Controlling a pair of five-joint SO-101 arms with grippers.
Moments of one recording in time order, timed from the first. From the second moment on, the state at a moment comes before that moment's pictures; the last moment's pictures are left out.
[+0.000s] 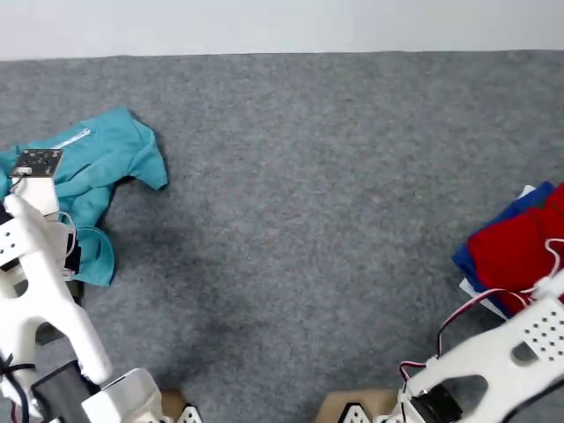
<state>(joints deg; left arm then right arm) -37.0 -12.4 21.7 88.2 -23.3 52.0 51.3 -63.4 100.2 -5.7</state>
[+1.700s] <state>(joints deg) -37.0 -12.4 27.4 84.6 -23.0 48.2 57.3 -87.1 100.5 -2.6</state>
